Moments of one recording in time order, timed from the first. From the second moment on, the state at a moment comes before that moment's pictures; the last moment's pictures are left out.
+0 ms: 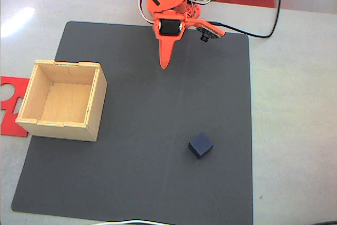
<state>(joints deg) -0.8 190.5 174.6 63.1 -16.2</state>
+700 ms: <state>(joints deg) 3.5 185.6 174.6 54.8 -12.1</state>
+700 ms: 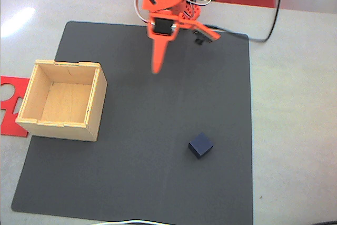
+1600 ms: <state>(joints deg) -5.6 74.7 79.9 70.6 -27.5</state>
